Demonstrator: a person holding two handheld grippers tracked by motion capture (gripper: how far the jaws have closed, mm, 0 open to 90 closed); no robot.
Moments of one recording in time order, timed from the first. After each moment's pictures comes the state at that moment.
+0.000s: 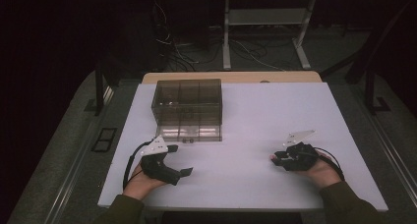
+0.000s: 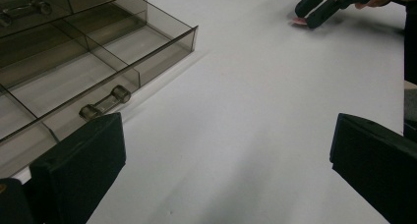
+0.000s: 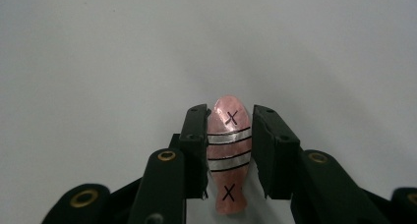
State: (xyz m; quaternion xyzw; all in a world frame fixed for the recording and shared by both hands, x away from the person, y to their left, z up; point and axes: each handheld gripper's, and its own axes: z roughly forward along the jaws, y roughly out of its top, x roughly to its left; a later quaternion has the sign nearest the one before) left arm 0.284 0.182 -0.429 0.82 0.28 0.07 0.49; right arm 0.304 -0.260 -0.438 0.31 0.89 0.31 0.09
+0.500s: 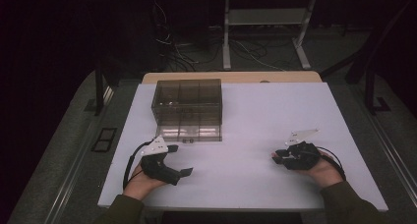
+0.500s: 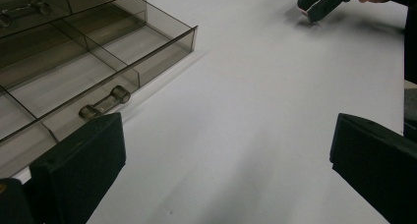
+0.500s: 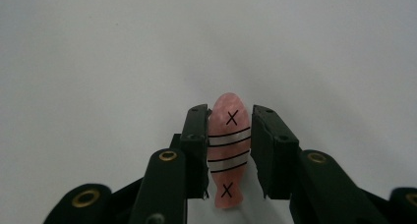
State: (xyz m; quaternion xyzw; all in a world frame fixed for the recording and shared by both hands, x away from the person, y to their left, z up) left arm 0.284 0.182 -0.429 0.82 0.28 0.07 0.49; right arm 0.302 -0.263 -0.432 0.31 0.89 0.32 0.10
